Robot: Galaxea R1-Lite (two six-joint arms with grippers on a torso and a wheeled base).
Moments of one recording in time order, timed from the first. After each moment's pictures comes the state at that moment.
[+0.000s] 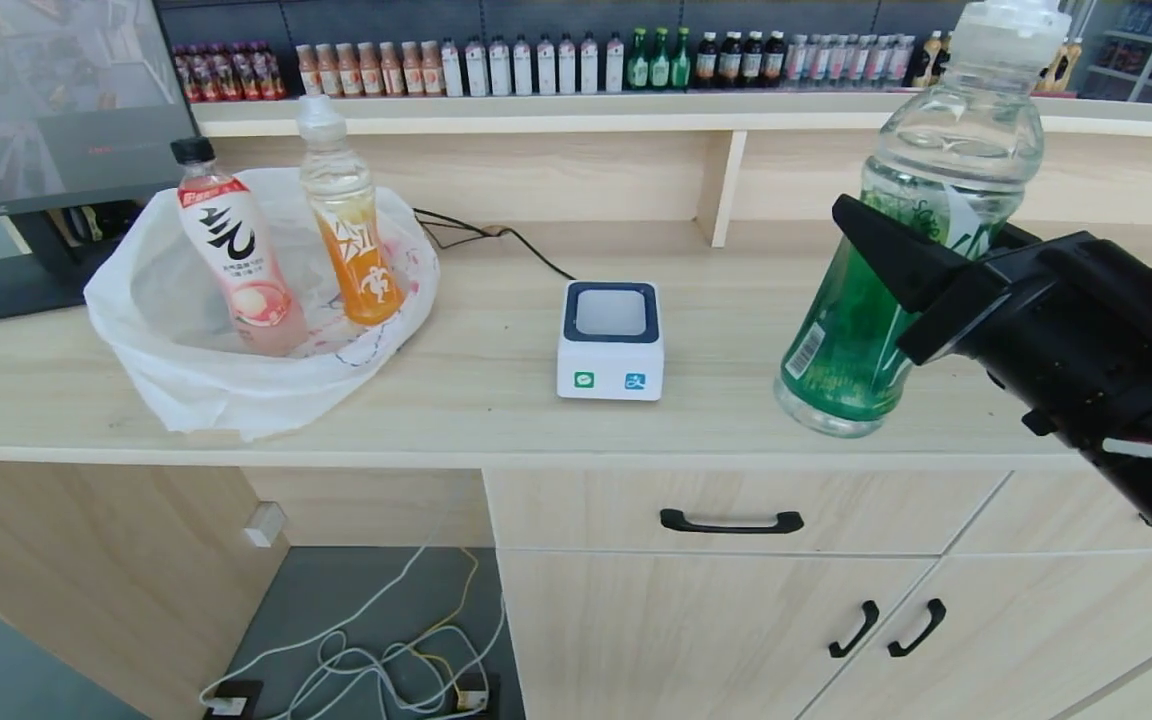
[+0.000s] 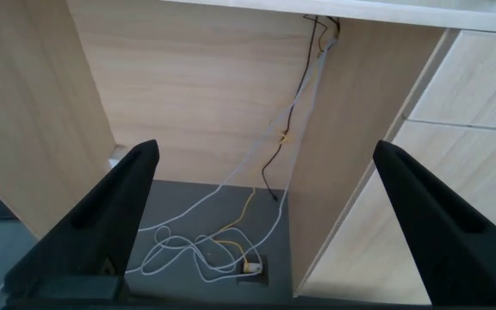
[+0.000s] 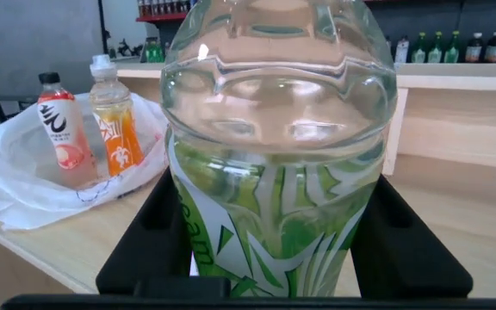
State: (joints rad) left arm 0.00 0.00 0.00 0.00 0.00 0.00; right arm 0.57 1.49 -0.63 -1.30 -0.08 -0.08
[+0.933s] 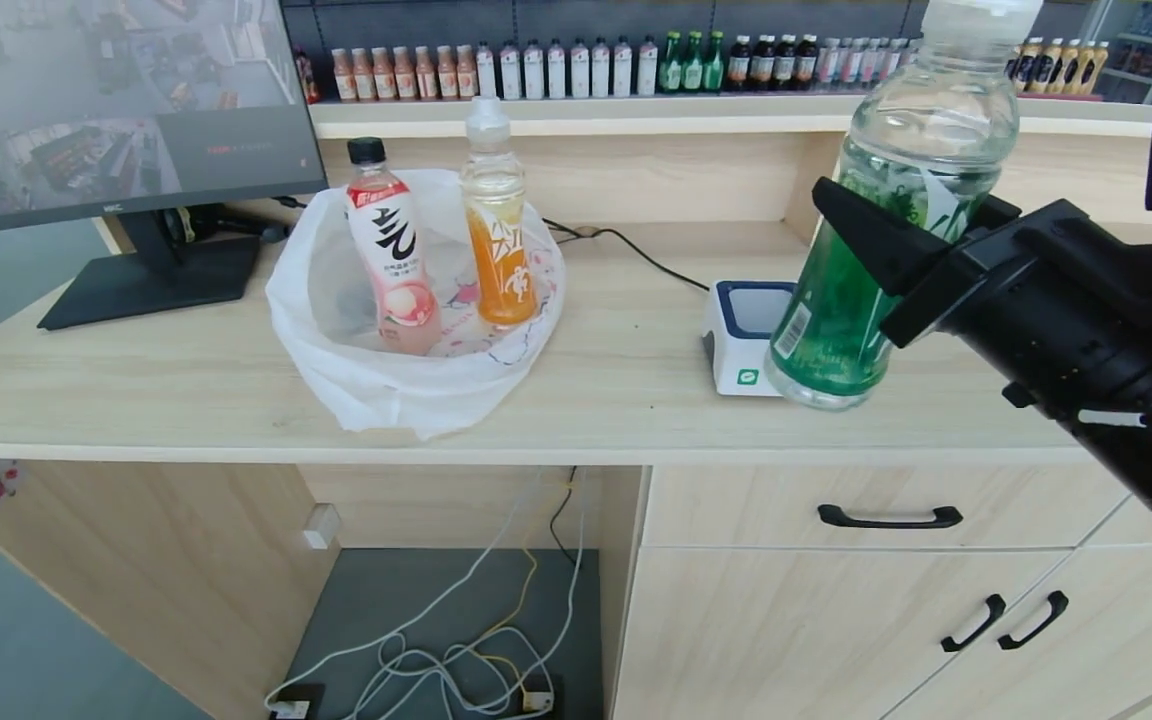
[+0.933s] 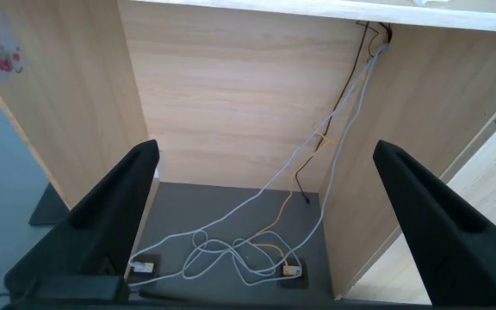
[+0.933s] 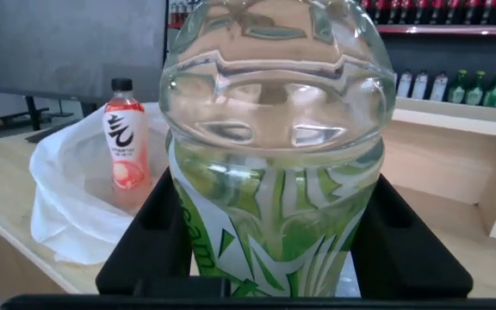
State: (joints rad) left arm 0.00 0.00 0.00 0.00 0.00 0.00; right arm 0.55 1.53 -0.69 -1.32 0.05 -0.14
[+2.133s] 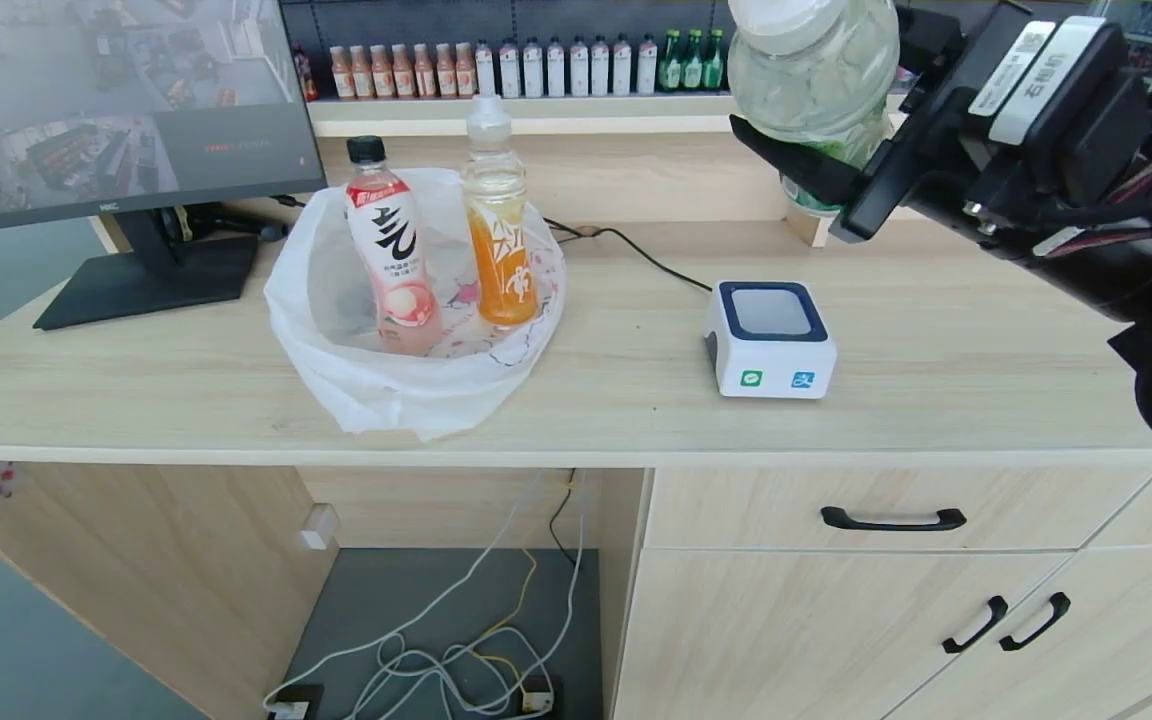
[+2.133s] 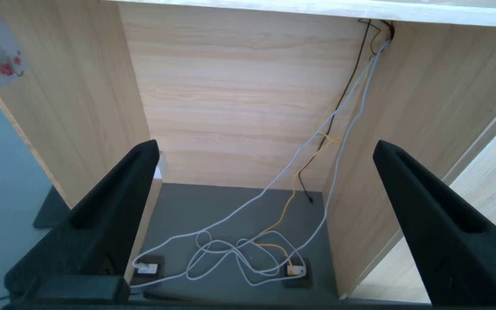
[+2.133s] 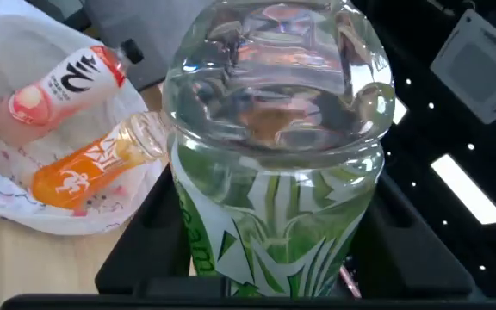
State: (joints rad) left arm 0.00 0.00 0.00 0.00 0.00 0.02; right arm 0.43 1.68 -1.17 -1.04 0.59 -1.01
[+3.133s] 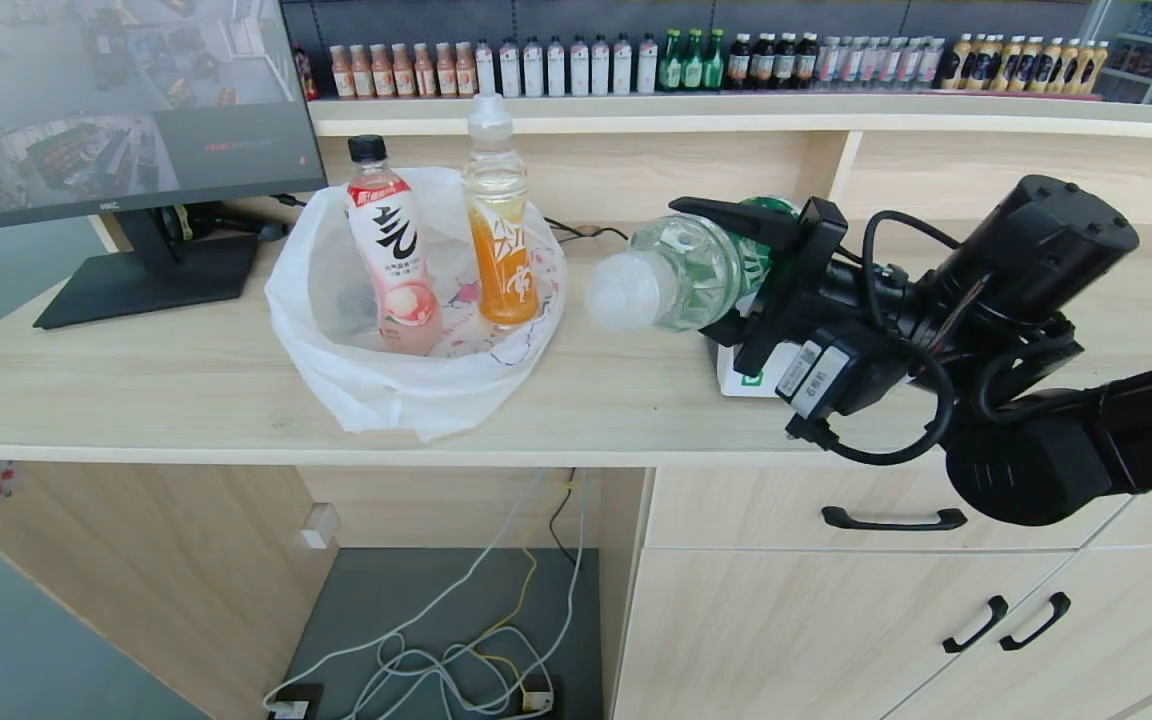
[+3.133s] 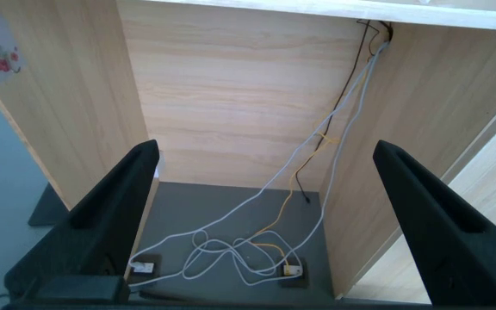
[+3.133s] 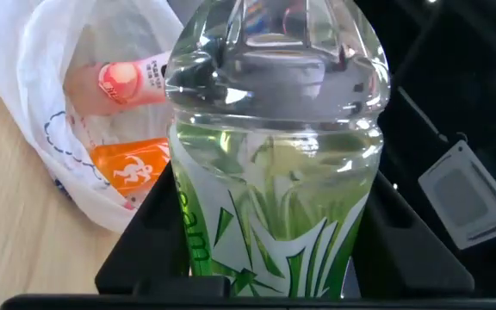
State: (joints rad) left arm 0.00 0.00 0.00 0.00 0.00 0.00; right arm 0.43 1.91 -1.08 -1.28 0.82 -1.34
